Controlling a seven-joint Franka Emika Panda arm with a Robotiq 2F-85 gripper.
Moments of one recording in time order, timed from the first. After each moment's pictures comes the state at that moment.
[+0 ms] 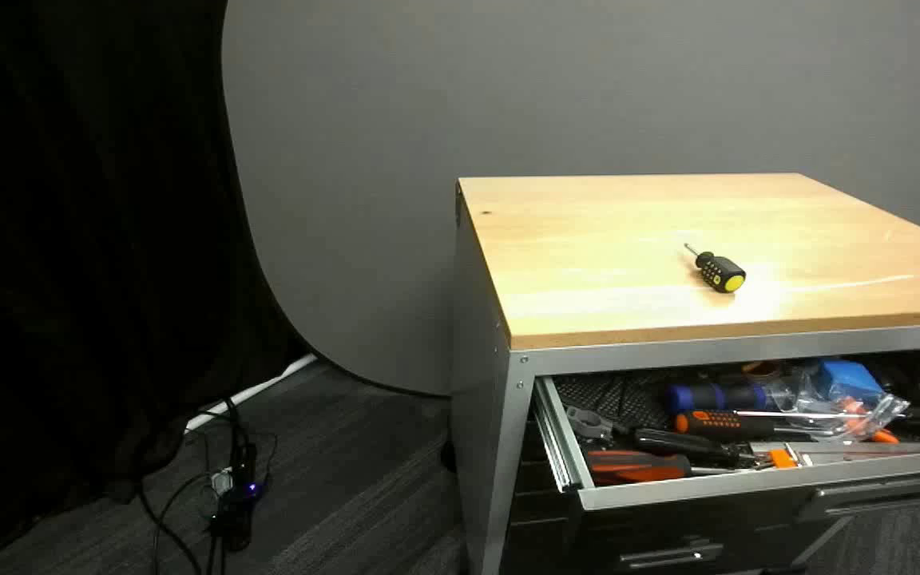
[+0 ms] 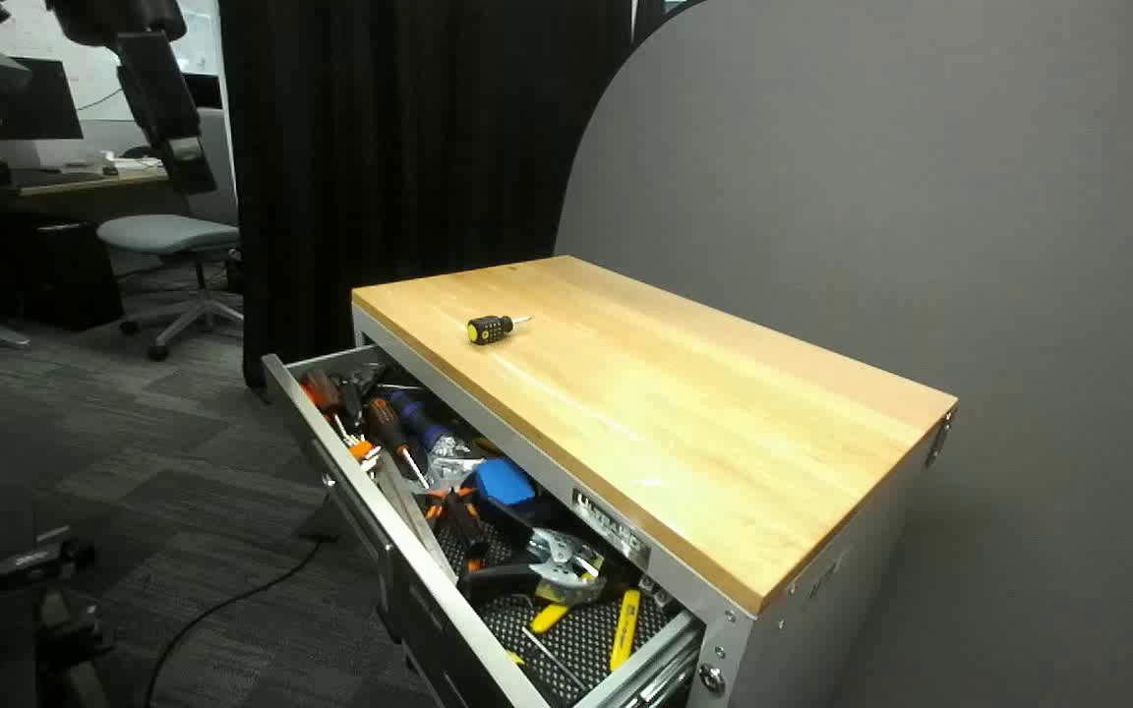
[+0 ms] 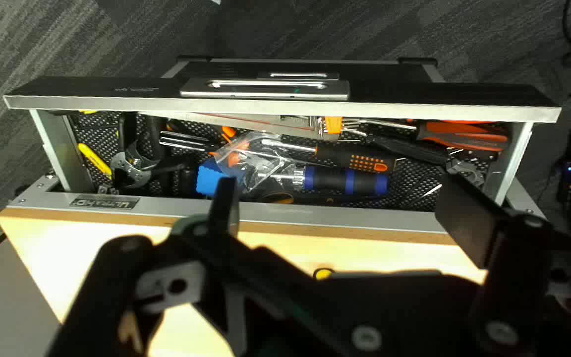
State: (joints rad) arm 0.06 -0.55 0.43 -2.57 -0.03 2.15 0.46
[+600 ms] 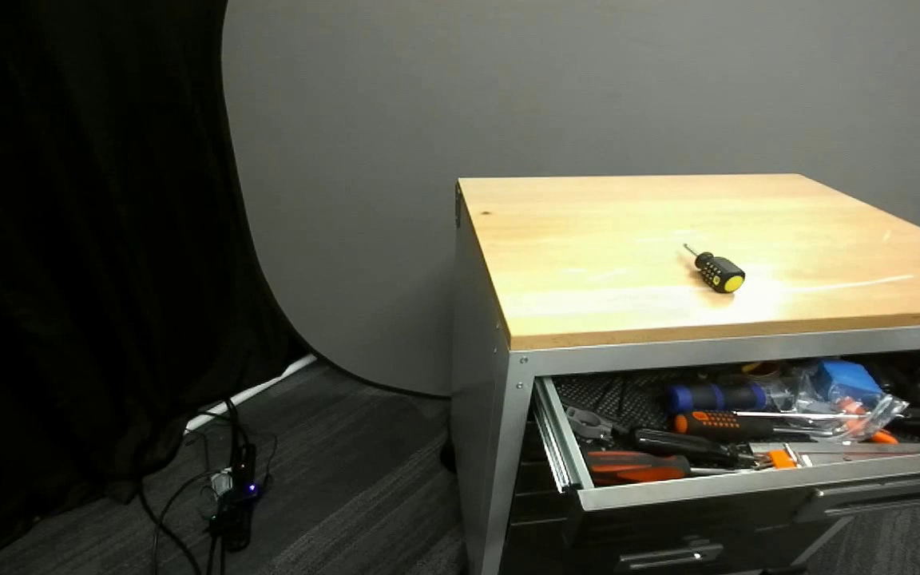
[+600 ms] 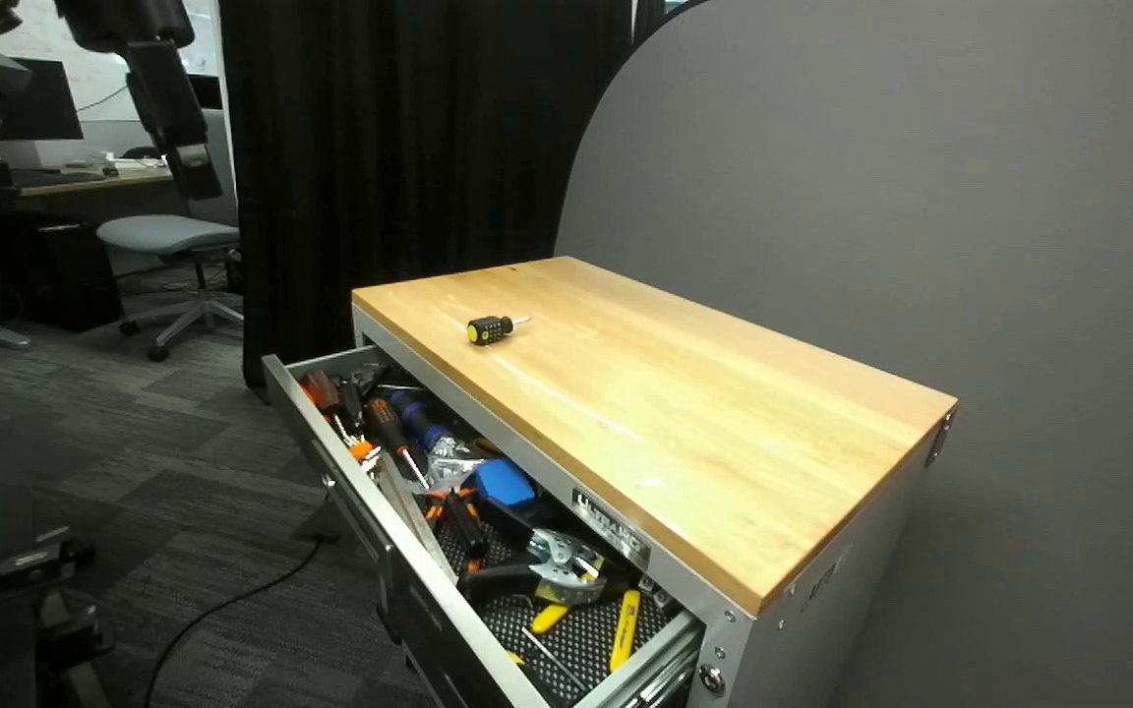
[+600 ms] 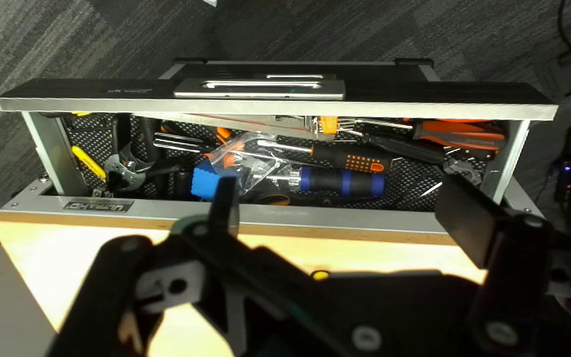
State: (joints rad) arm 0.07 -0.52 0.42 -2.56 -0.04 2.16 0.47
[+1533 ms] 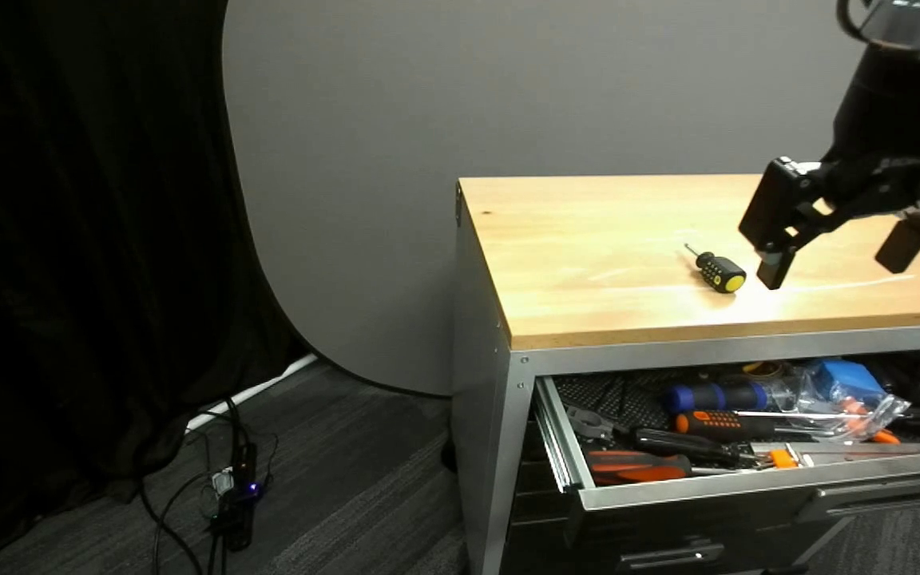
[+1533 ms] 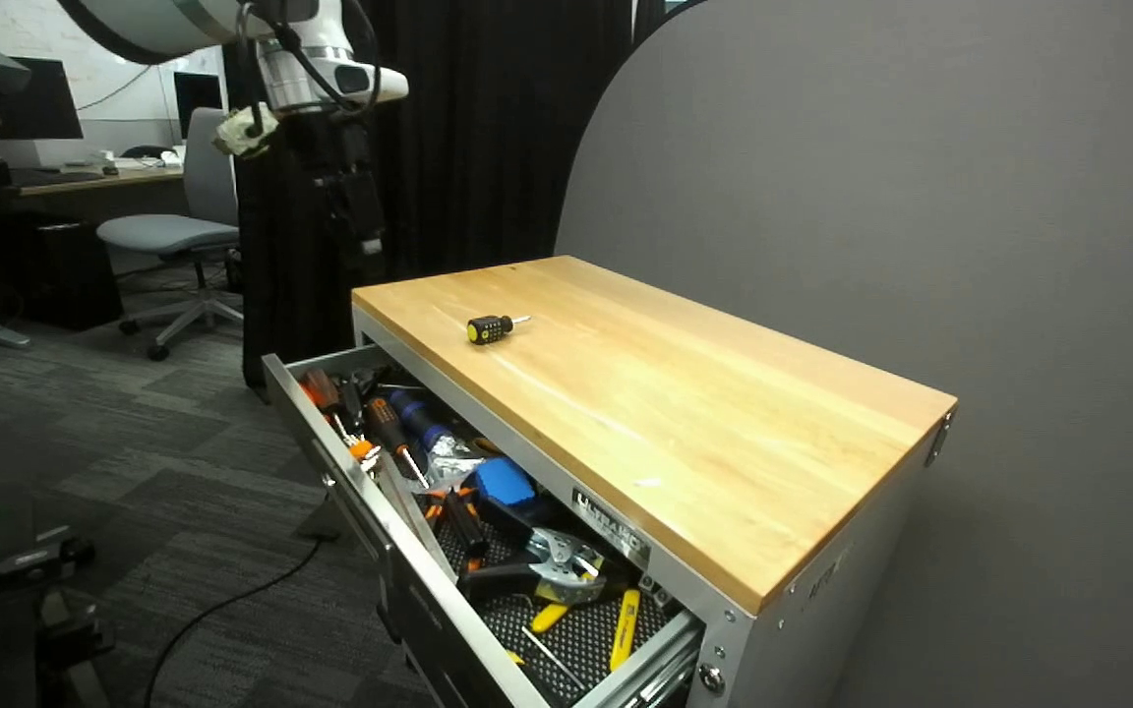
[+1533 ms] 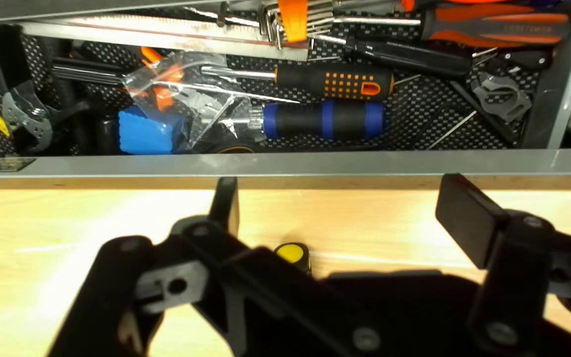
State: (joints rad) arm 0.12 0.14 0.33 -2.14 -0.38 2.27 0.76
